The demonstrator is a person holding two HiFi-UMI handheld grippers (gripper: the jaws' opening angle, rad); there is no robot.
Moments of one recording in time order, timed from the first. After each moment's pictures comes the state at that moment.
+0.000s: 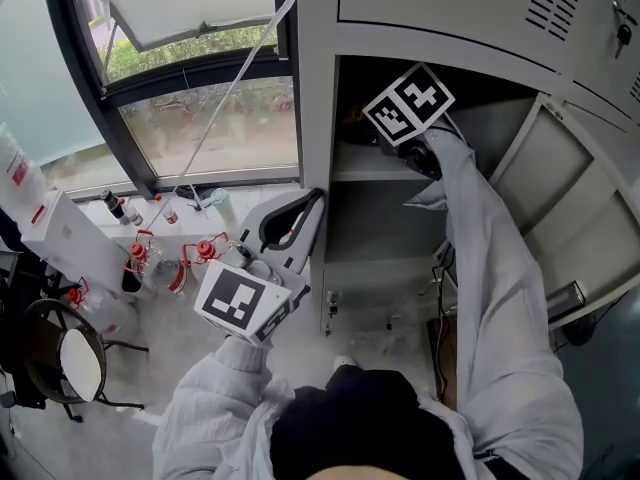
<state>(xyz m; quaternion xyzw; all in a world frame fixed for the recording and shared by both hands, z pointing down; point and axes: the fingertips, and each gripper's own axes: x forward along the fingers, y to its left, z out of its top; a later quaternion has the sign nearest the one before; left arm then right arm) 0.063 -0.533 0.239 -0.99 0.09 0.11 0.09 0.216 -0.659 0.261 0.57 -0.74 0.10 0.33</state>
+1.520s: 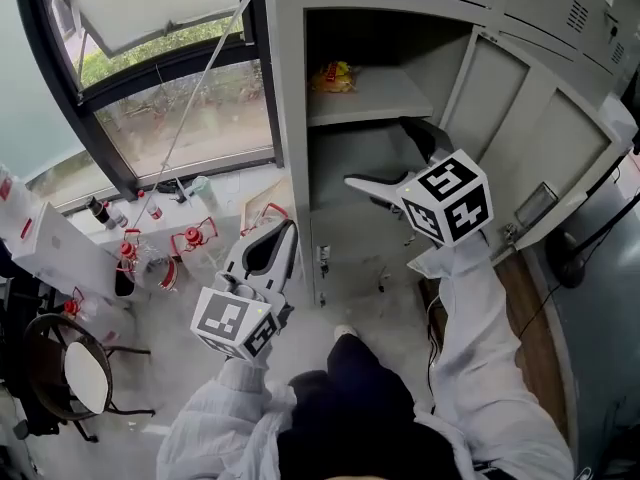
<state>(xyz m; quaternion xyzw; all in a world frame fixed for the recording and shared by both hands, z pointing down) -0.022 -0.468 0.321 -0.99 0.08 0.05 -0.01 0.134 -0.463 0.272 0.69 -0.69 -0.02 0.22</state>
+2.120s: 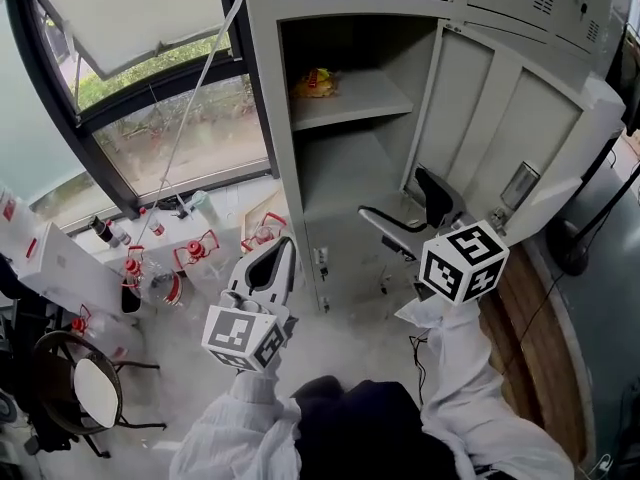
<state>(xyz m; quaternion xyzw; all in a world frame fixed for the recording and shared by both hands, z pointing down) -0.033 -0.440 0.337 -0.99 0.10 0.04 -0.01 0.114 -0.367 0.288 0.76 -0.65 0.01 0.00</state>
